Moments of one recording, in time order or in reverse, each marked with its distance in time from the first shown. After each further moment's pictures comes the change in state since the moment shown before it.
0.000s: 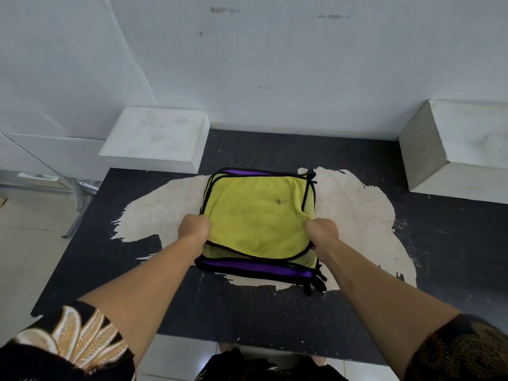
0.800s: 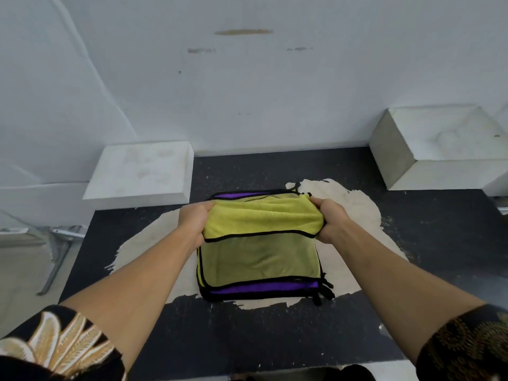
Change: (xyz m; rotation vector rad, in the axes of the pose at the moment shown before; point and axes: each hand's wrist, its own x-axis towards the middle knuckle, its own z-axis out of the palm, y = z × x) left_hand 0.012 0.079 -0.028 -0.532 -0.294 0.057; right_hand -0.027 -0.065 -0.026 0.674 -0.191 0.142
